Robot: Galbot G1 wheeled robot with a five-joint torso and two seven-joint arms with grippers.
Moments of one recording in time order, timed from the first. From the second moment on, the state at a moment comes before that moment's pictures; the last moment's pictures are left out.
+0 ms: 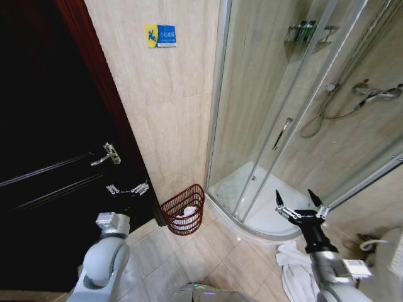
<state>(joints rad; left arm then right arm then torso) 1.57 -1.37 -0.67 -2.32 -0.18 0.16 -0.16 -1.91 1.35 0.81 2.43 0.25 0.11 -0.03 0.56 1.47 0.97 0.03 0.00</state>
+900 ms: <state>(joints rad) 1.59 -1.34 -0.61 -2.31 -0.16 0.16 -0.17 -1.90 1.42 0.80 2.42 0.19 0.14 -0.03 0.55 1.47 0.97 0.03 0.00</state>
